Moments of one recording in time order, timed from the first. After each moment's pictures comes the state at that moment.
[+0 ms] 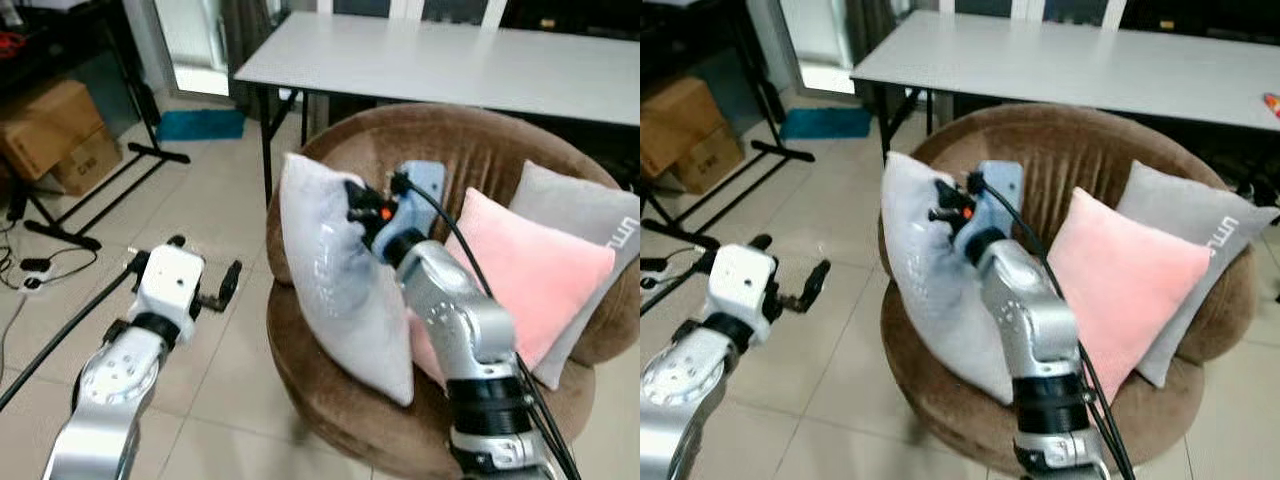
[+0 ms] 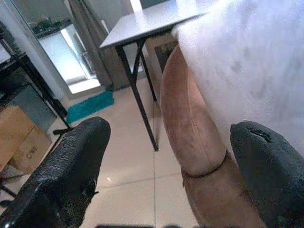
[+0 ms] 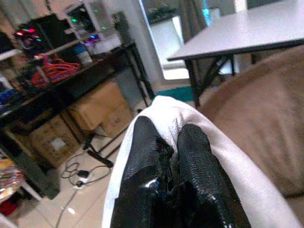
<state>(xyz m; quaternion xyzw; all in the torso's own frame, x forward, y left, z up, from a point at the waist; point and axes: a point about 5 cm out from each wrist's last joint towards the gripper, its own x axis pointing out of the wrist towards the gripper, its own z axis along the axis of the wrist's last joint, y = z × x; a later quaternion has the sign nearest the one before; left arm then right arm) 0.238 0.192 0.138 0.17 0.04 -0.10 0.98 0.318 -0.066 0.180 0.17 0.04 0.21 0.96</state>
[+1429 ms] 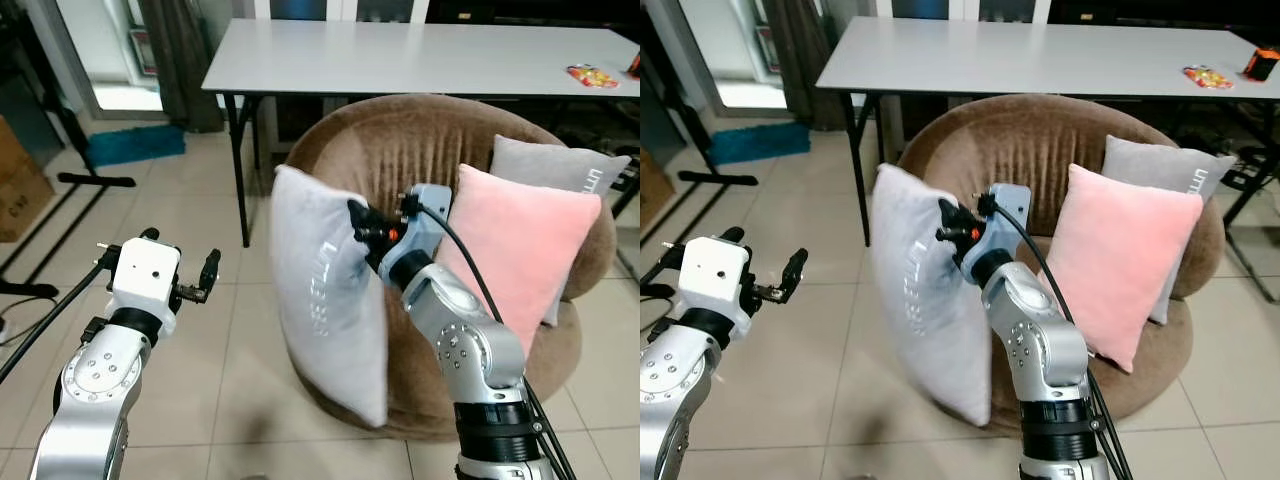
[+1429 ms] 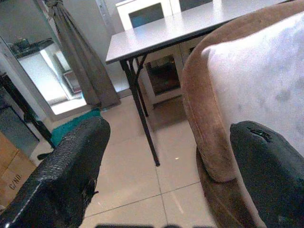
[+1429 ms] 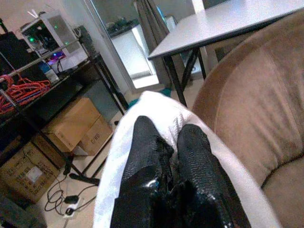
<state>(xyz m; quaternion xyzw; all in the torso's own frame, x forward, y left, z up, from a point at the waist) 0.240 0.204 0.151 0.16 0.02 -0.05 0.99 0.303 -0.078 0.158 0.21 0.07 0.21 0.95</state>
